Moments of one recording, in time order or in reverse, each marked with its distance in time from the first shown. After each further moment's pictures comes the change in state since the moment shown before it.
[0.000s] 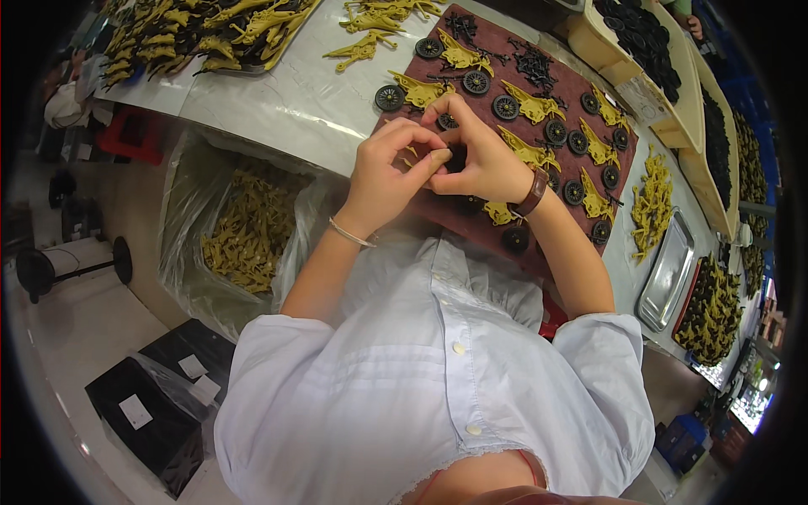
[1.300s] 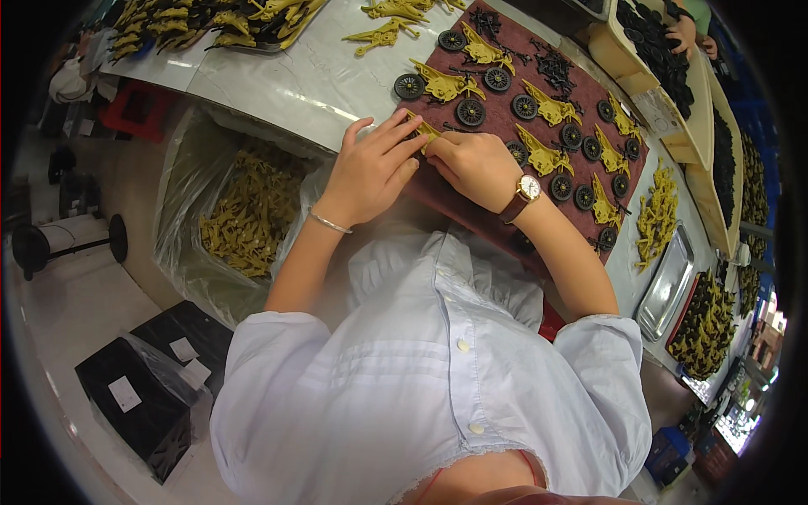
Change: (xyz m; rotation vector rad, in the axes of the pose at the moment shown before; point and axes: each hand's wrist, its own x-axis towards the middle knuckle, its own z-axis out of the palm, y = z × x) left_hand -0.026 -0.025 -0.040 0.882 -0.184 0.289; right_hand 0.001 0.010 0.029 -0.724 -0.032 -0.173
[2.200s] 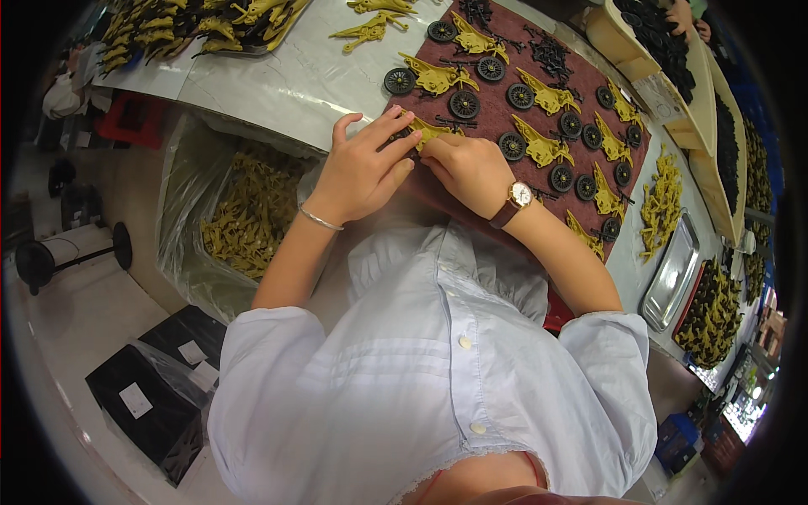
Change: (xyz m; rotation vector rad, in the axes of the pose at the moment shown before) left_hand 0.004 -0.007 -0.003 0.010 -0.116 0.045; right_hand -0.010 -0.007 0.013 0.064 0.134 0.110
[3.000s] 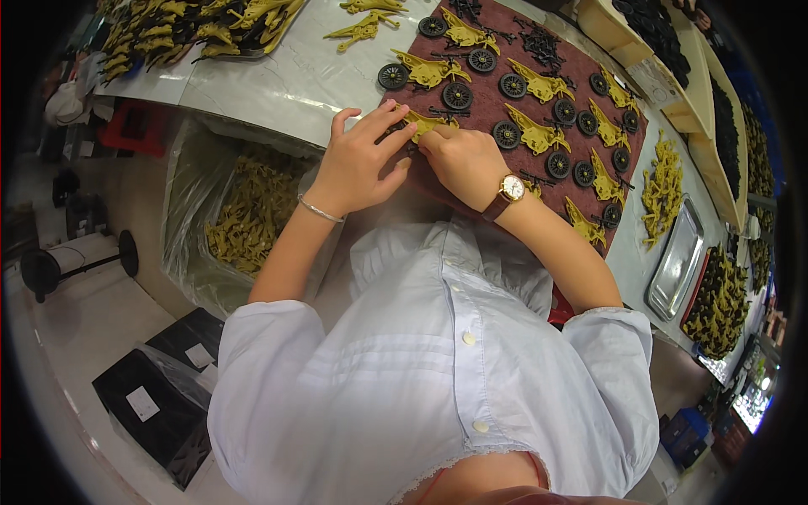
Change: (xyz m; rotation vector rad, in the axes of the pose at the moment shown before) left_hand 0.000 0.004 0.001 0.047 0.027 0.036; right_hand -0.007 -0.003 0.005 -0.119 0.025 0.025
